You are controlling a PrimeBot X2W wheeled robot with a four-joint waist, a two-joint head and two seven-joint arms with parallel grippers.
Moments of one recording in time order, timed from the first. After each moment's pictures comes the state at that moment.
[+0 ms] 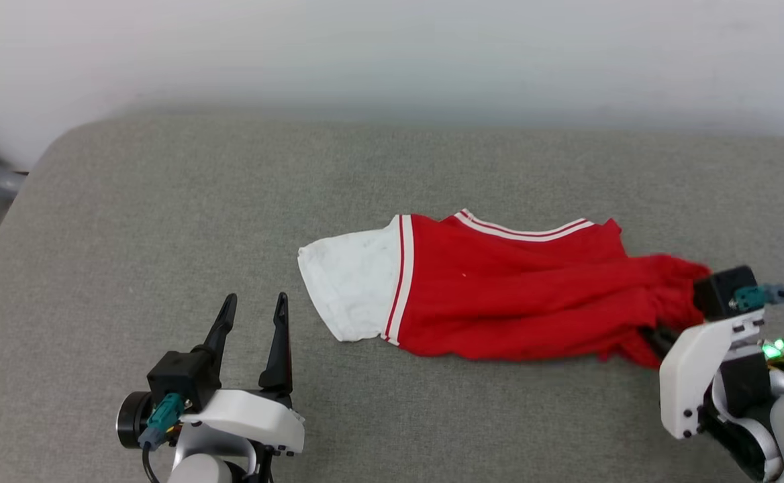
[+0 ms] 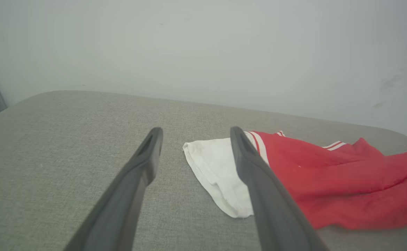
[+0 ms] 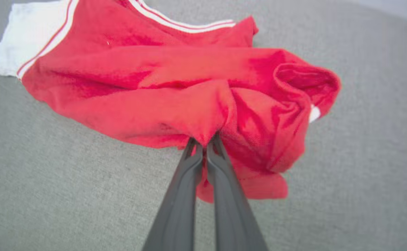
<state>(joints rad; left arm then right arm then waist) -0.12 0.05 -0.11 0.21 -0.23 -0.03 -0.26 -0.20 -0.32 0.14 0.14 0.36 0.13 0.57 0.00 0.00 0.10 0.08</state>
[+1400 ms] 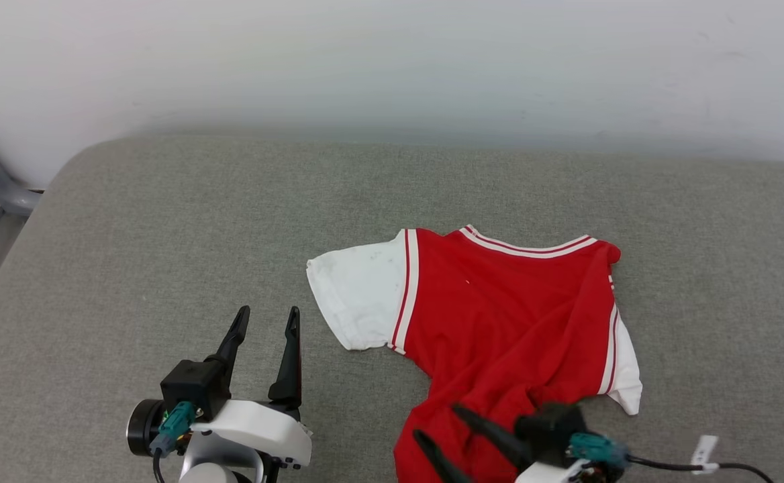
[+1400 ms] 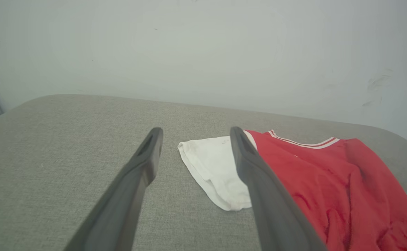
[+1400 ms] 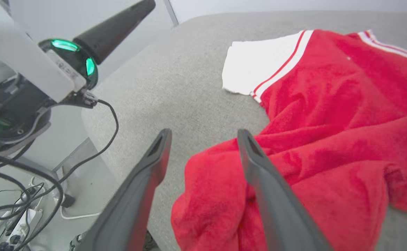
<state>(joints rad) -0.10 0.05 -0.13 0.23 -0.22 -0.05 -0.26 -0.01 -0.12 0.55 0.07 0.41 0.13 0.14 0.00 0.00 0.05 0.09</state>
